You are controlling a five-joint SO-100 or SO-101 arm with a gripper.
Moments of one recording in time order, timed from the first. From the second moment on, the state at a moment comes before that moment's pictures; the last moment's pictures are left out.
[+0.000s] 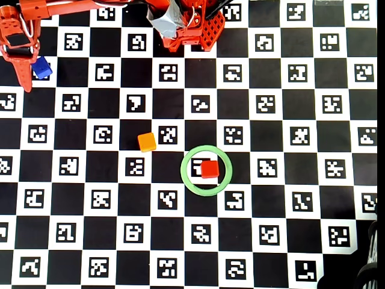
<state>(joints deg) 80.0 65.7 62.3 87.6 -78.5</state>
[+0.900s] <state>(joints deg) 82.6 63.2 75.6 72.3 -80.7</state>
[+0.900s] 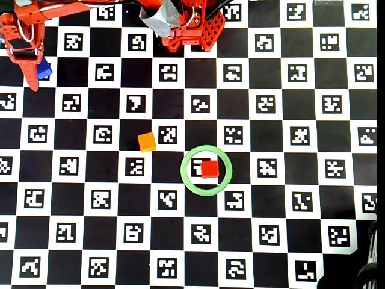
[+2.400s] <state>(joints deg) 81.8 61.0 77.5 65.1 -90.3</state>
